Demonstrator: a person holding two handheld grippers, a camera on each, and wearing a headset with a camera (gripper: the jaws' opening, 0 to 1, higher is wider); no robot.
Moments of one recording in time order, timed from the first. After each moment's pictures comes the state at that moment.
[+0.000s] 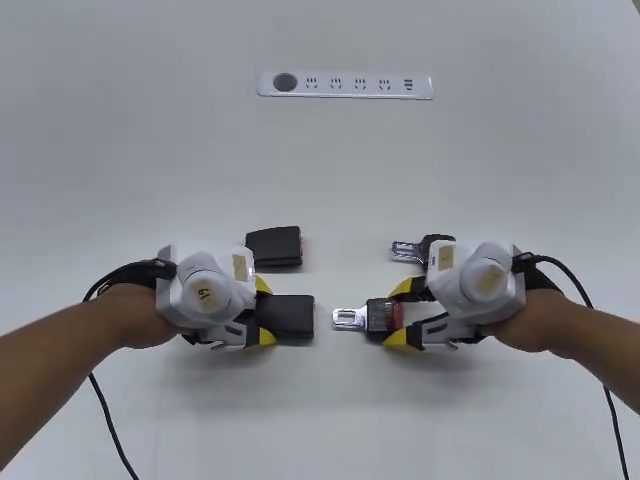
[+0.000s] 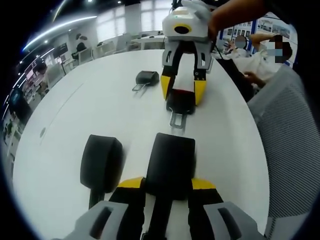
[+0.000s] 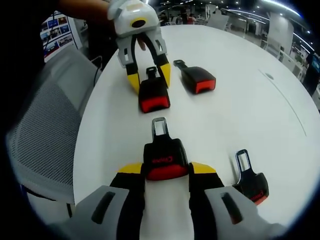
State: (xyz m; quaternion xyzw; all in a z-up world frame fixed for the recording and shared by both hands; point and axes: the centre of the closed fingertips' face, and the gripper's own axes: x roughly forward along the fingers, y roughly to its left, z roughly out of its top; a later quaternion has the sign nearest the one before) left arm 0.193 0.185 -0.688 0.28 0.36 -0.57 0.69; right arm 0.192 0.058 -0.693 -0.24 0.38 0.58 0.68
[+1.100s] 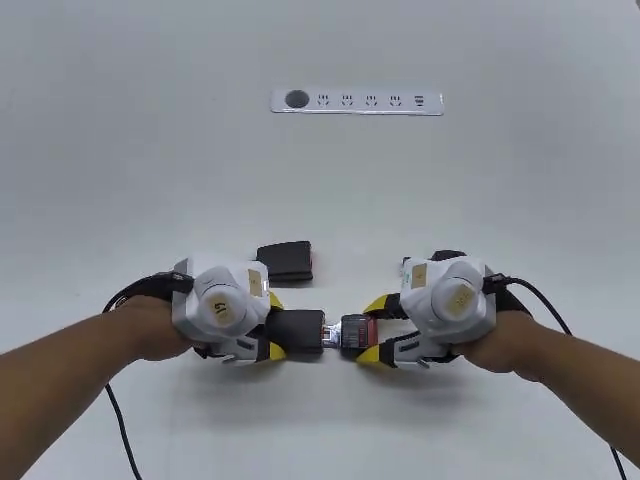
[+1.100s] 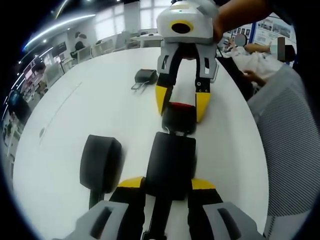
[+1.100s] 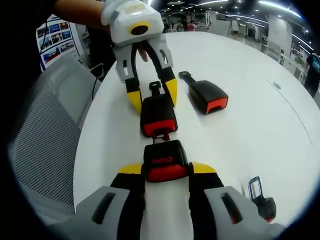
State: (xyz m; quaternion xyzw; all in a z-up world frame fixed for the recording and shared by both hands) left arm 0.193 0.186 -0.692 0.28 0.37 -0.56 0.68; right arm 0.187 0.102 -0.688 -0.22 0.36 0.60 0.68
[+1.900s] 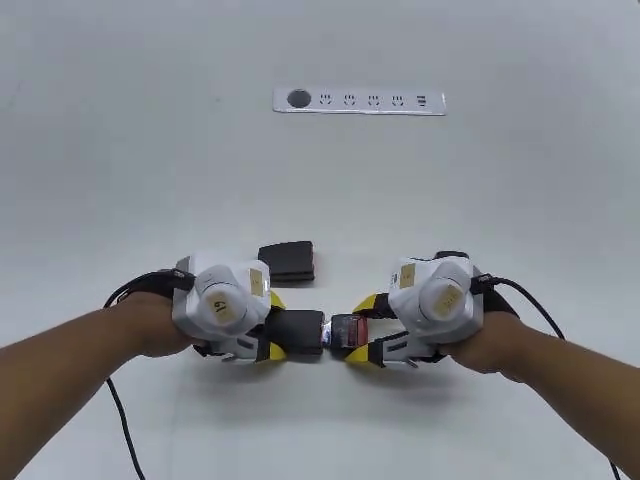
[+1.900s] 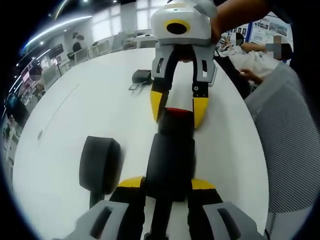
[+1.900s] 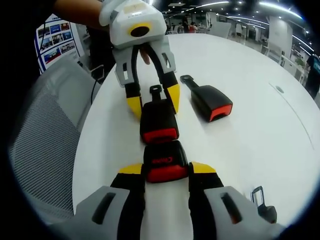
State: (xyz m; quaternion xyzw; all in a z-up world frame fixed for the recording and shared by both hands) left arm 0.189 0.186 -0.691 0.29 0.36 -0.58 0.68; right arm 0.186 0.116 -0.686 -0.22 0.34 0.60 0.69
